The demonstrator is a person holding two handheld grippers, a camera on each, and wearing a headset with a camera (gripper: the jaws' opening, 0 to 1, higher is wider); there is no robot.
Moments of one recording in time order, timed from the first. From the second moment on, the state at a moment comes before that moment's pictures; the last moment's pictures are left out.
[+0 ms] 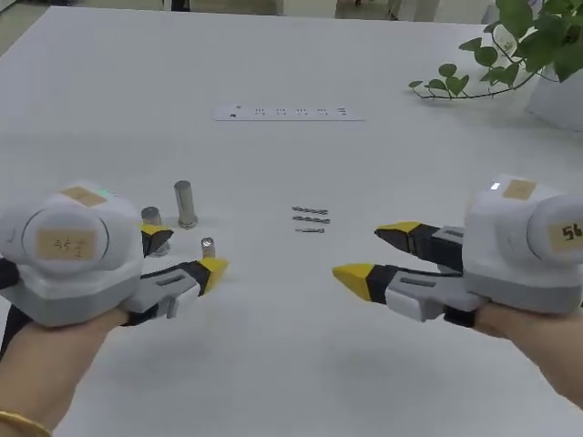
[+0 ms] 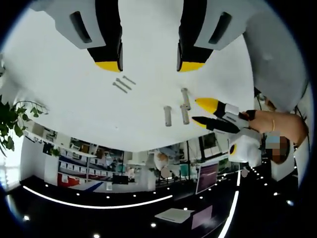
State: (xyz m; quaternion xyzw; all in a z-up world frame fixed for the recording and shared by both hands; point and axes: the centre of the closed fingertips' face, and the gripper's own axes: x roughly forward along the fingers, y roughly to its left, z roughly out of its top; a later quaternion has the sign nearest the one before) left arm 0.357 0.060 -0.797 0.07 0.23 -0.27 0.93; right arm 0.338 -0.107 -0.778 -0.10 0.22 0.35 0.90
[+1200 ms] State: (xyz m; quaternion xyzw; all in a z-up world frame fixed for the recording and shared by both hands) left arm 0.343 0.085 -0.777 0.08 0.20 -0.27 0.94; right arm 0.414 -0.083 -0.836 -0.22 0.31 0.43 0.82
